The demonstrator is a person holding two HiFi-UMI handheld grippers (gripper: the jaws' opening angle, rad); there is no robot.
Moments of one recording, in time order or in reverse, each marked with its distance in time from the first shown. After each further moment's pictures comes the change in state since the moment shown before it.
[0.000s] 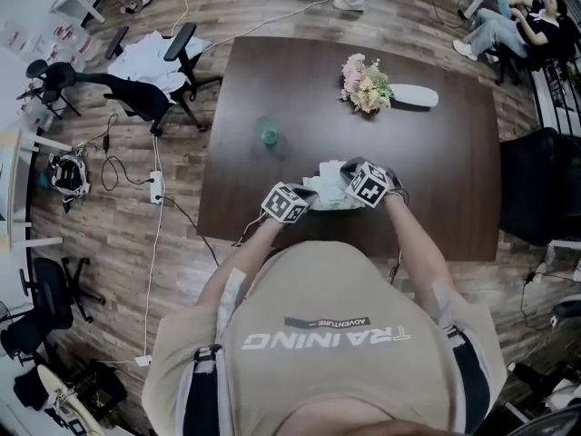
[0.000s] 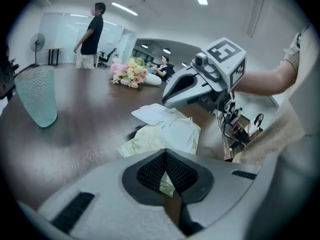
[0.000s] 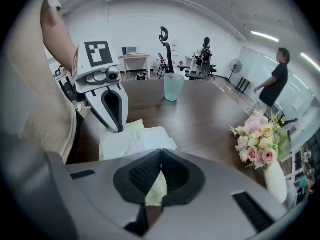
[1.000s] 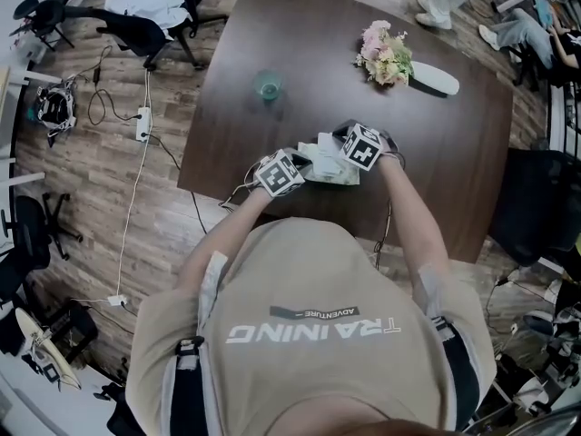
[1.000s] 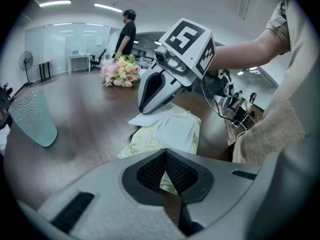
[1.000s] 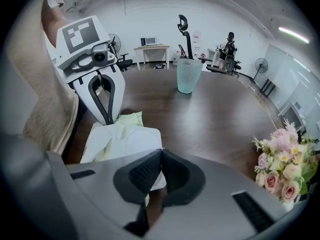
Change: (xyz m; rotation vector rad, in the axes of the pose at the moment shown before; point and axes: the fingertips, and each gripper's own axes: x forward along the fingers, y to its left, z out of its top) left arm 0.008 -0.004 0.011 0.157 0.076 0.047; right arm 0.041 -0.014 0.001 -0.165 0.080 0.189
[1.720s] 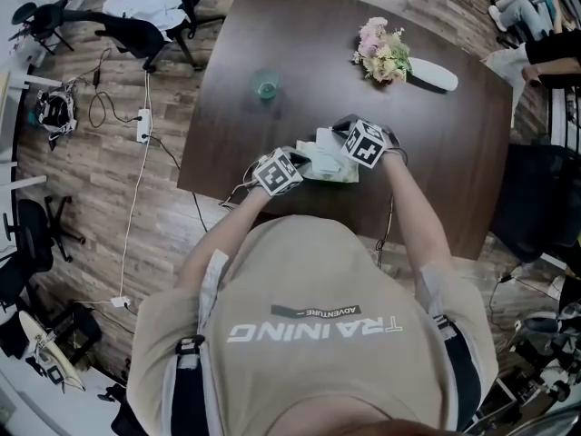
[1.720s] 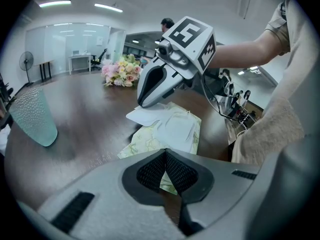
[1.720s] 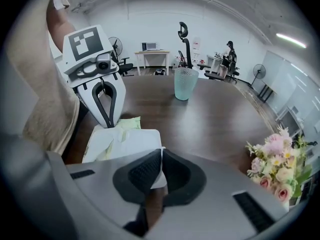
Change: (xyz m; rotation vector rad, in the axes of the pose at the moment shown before) left arm -0.003 -0.002 -0.004 -0.014 0.021 0.009; right arm -0.013 -0.006 0.007 -0.020 -0.057 -0.027
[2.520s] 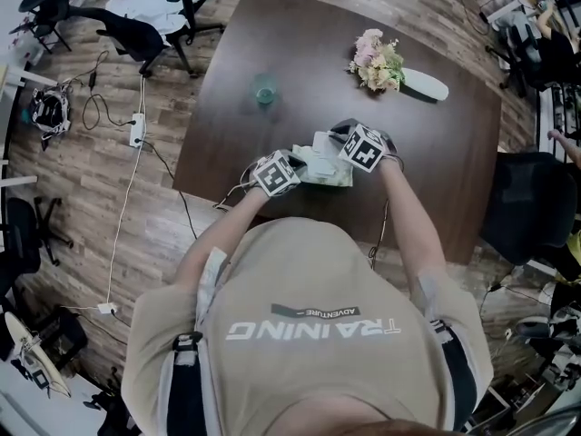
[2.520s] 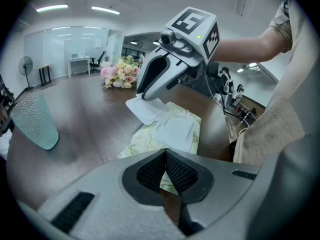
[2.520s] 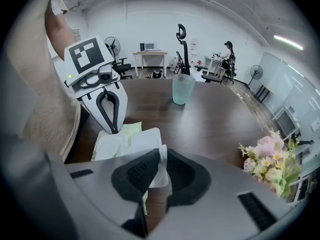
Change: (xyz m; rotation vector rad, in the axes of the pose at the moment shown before) left arm 0.002 -0.001 0.000 0.032 -0.006 0.015; right arm -0.023 0.001 0.009 0.009 0.004 -0.031
